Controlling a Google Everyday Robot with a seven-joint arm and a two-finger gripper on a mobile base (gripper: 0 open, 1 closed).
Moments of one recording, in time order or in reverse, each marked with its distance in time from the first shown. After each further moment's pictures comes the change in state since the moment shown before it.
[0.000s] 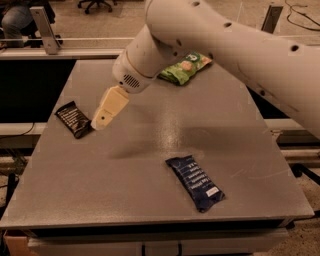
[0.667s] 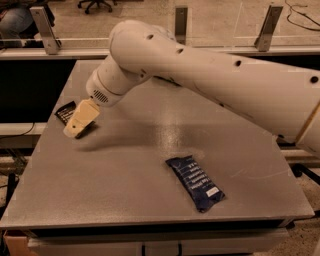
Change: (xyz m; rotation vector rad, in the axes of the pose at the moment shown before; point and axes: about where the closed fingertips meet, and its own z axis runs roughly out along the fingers) arm -0.023 -0.001 0.076 0.047 -0.031 0.109
